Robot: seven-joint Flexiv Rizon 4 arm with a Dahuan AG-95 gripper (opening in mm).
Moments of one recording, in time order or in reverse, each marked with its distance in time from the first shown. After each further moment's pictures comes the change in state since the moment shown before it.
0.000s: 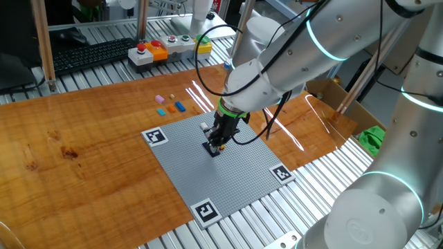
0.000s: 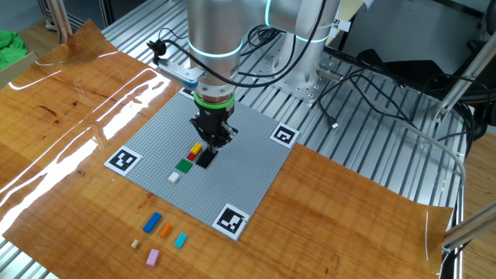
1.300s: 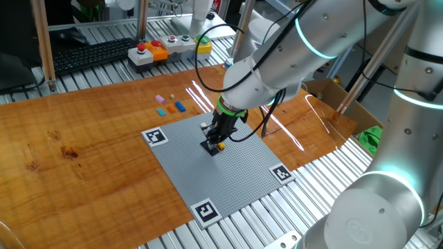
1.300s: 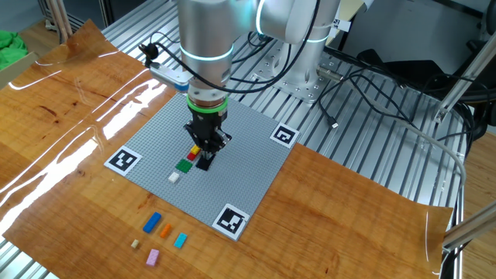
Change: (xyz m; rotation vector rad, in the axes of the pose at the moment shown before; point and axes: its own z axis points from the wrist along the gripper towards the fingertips) arm -0.014 0.000 0.008 -0.019 -0.023 0.025
